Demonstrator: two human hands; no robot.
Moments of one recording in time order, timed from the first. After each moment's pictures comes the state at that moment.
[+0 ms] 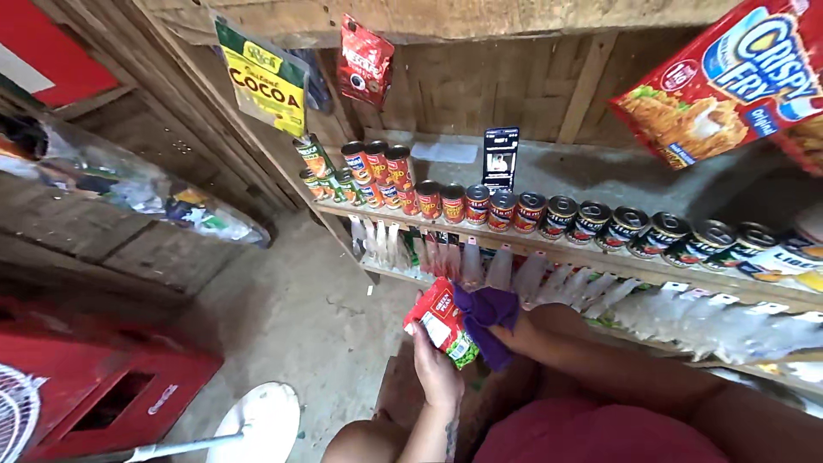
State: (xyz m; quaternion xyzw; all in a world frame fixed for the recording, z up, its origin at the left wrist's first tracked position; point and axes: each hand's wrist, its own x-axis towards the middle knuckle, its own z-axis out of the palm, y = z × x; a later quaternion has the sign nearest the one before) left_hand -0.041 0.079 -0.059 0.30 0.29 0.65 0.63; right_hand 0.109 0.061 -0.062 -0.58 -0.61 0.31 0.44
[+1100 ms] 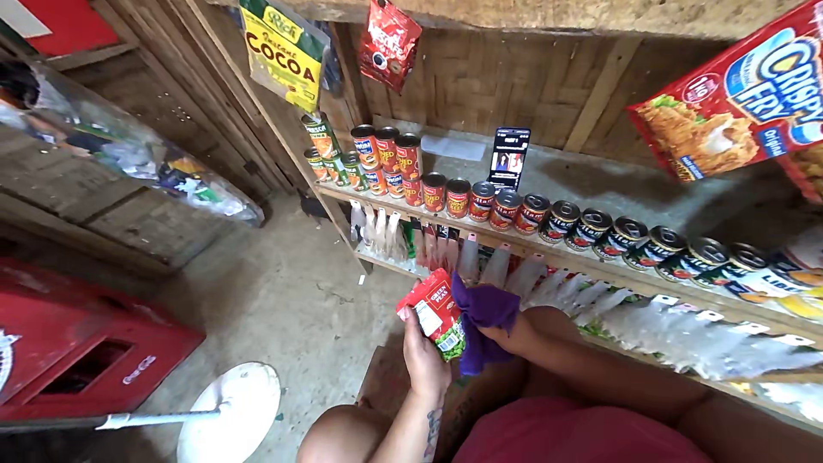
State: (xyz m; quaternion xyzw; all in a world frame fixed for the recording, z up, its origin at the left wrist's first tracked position) left_hand -0.048 0.080 -0.058 0.26 0.27 0.65 0.66; right_hand 0.108 0.058 -0.057 -0.54 -0.62 0.33 0.47
